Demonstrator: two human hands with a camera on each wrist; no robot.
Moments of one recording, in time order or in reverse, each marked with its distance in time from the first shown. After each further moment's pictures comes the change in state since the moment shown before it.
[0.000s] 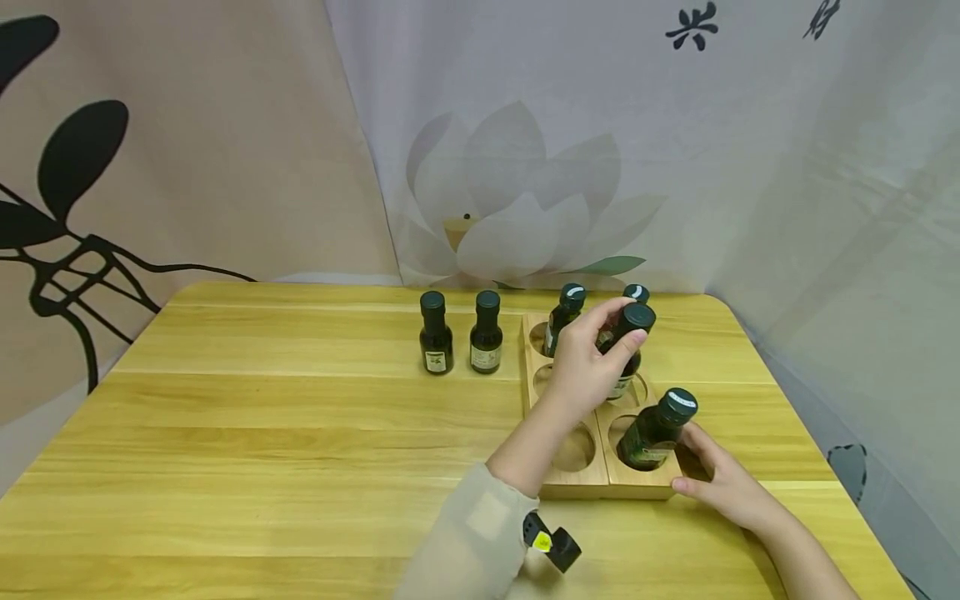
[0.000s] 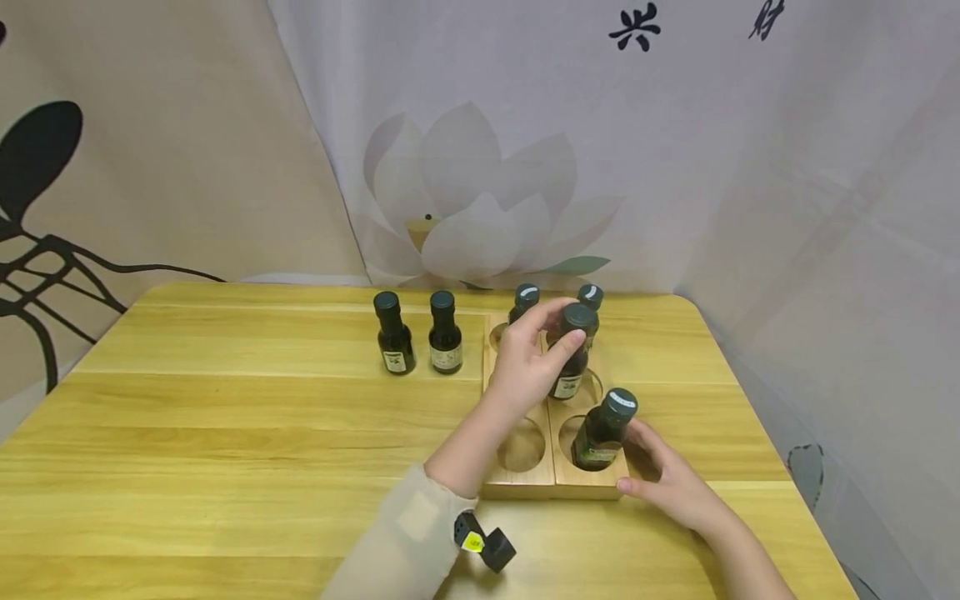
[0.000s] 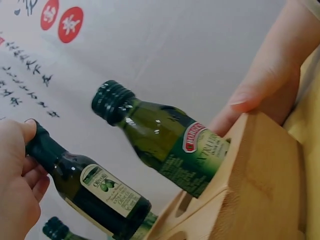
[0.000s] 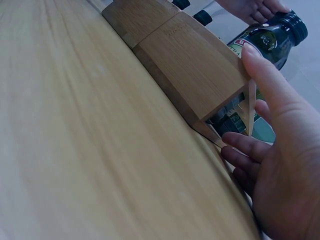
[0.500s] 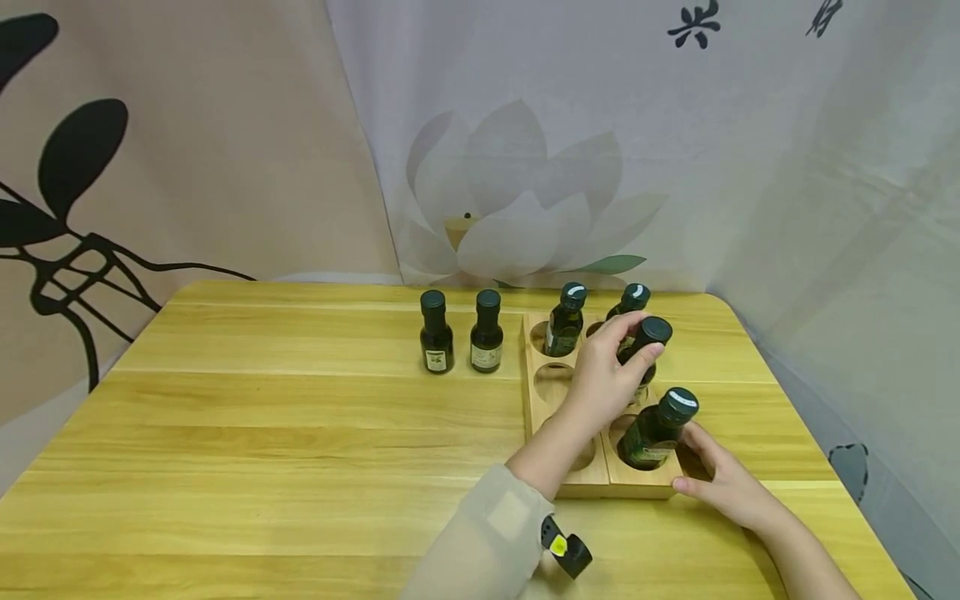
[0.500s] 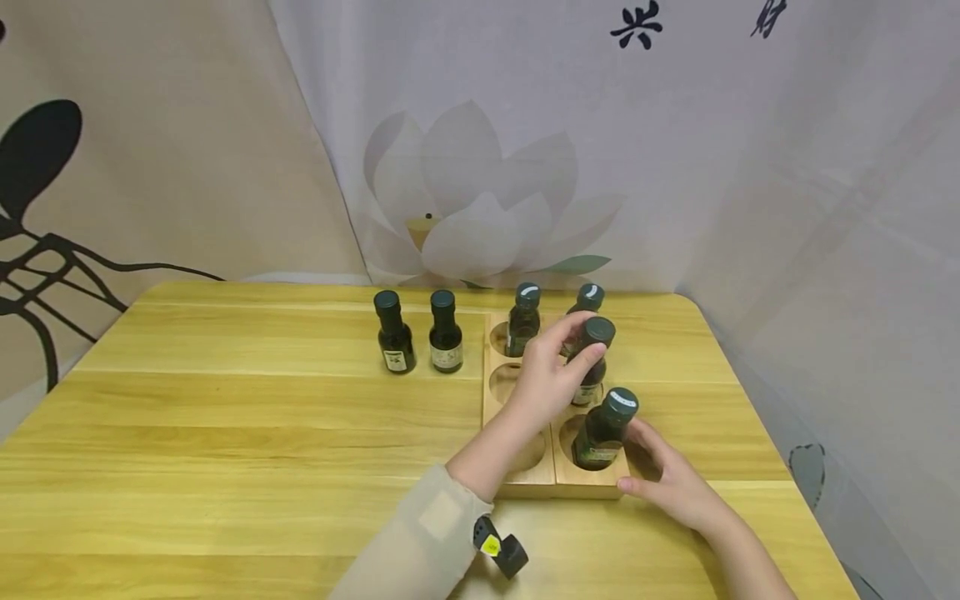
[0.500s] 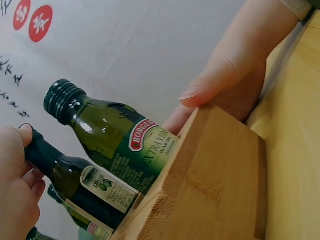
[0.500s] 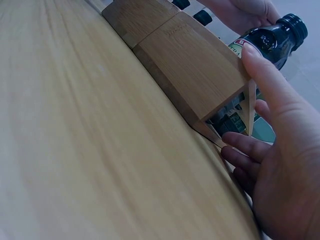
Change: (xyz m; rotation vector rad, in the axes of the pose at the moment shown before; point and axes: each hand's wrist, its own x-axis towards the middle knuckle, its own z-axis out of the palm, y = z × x) left_hand -0.008 -0.012 0.026 0.047 -0.035 -0.061; right_hand 0.001 0.000 -0.001 -0.001 0.000 -0.012
